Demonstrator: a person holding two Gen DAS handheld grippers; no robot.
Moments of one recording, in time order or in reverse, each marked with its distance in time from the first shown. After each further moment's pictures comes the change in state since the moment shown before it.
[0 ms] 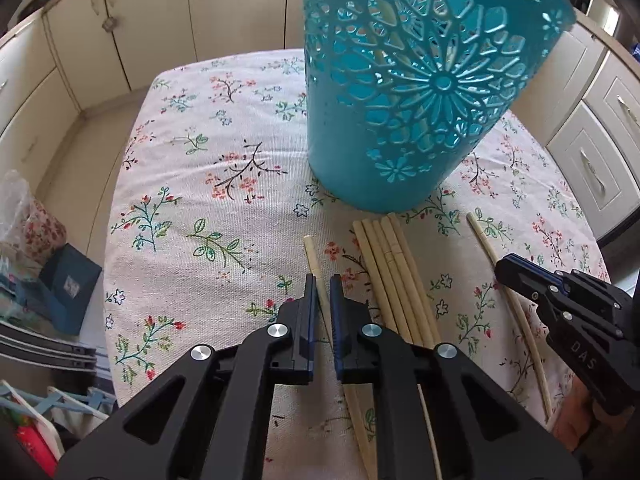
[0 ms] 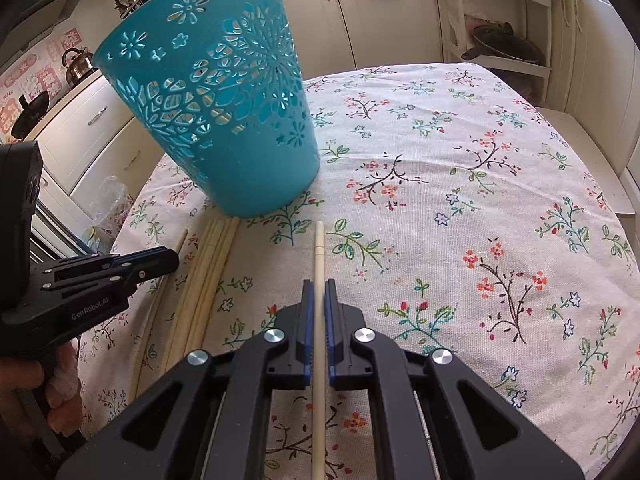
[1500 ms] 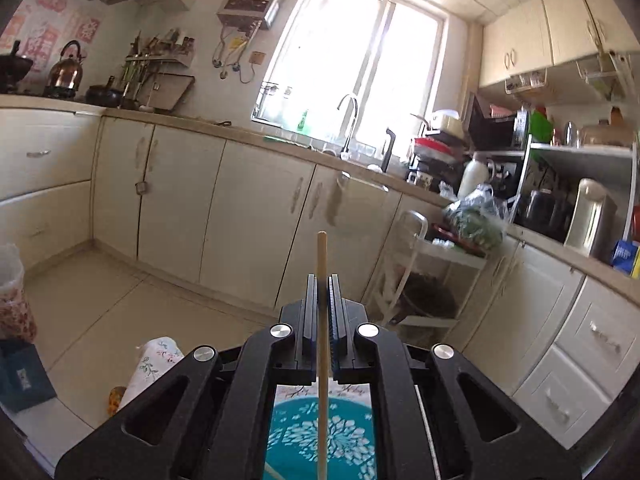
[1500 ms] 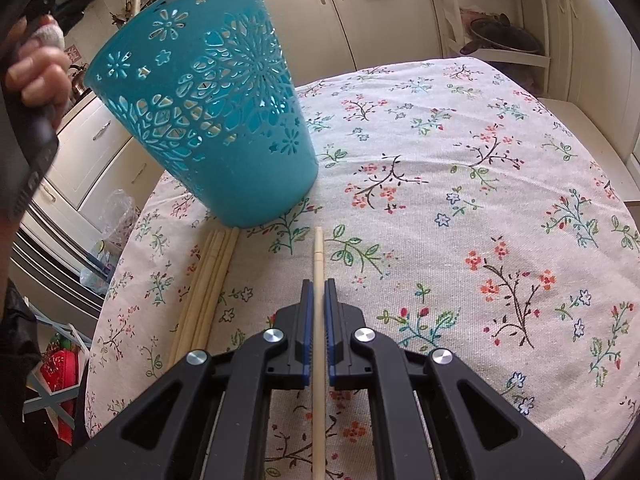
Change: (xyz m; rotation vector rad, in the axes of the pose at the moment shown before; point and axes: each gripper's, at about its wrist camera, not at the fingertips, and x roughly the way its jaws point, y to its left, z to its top) left arm -0.131 -0.031 0.144 -0.198 -0.858 -0.038; right arm 0.002 -0.011 0.002 0.043 -0.012 0.052
